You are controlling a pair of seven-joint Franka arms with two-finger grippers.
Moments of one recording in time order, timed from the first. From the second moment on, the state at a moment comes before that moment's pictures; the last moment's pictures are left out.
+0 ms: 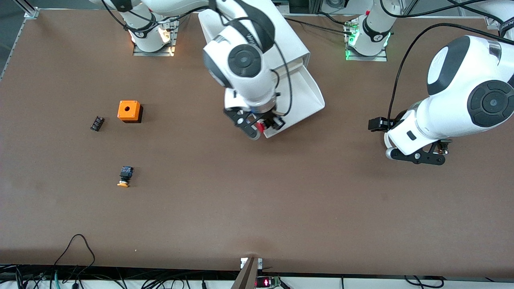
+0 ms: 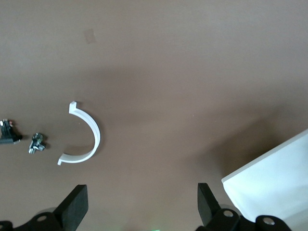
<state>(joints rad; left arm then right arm) -0.03 0.42 -0.24 -1.27 0.05 1.42 -0.20 0.69 0.77 0.03 -0.91 0.13 1.73 1.40</state>
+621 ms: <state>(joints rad) -0.04 0.39 -0.39 -1.59 0.05 1.87 -0.69 0.35 0.74 0.03 -0.93 0.13 1.62 0.56</state>
